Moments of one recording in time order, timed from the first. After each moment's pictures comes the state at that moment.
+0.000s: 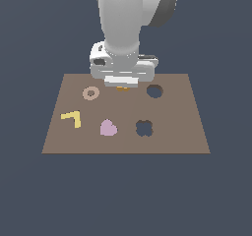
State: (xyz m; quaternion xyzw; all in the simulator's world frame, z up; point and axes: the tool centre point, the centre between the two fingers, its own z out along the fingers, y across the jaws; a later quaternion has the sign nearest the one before) arm -0.093 -0.010 0.031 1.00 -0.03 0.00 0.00
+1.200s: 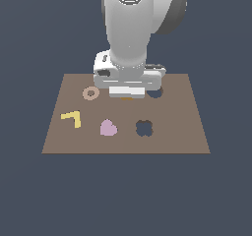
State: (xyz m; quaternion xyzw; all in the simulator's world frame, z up) arm -0.053 0.005 0.033 1.00 -0.03 0.00 0.00
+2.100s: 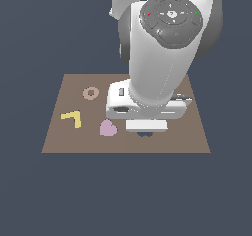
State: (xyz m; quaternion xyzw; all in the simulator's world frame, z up) arm 0.049 0.049 0.039 1.00 0.00 0.00 0.00
